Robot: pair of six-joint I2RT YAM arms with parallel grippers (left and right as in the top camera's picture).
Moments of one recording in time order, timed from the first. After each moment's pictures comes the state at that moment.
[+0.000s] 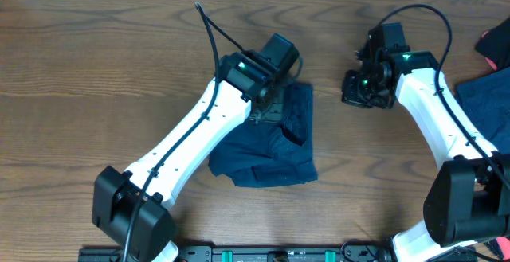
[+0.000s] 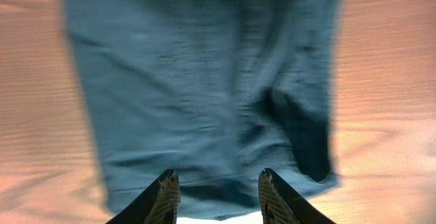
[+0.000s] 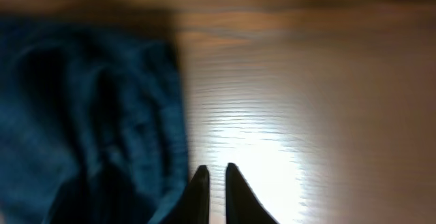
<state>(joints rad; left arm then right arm) -0.64 1.77 1.62 -1.23 -0.08 -0.53 0.14 1.75 1.33 -0.90 -0.28 0.29</state>
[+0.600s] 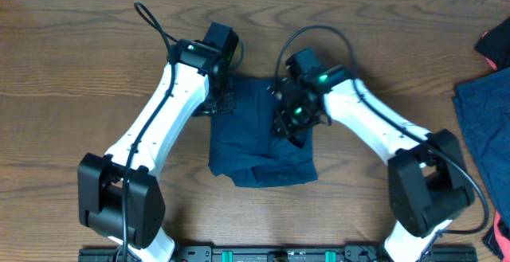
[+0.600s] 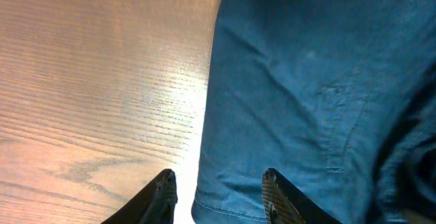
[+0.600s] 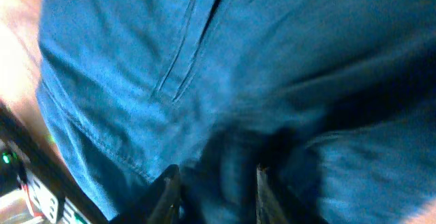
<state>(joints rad) -0.37 1.78 1.50 -1.21 -0.06 -0.49 0.53 1.89 1.33 -0.86 -0.45 0.11</state>
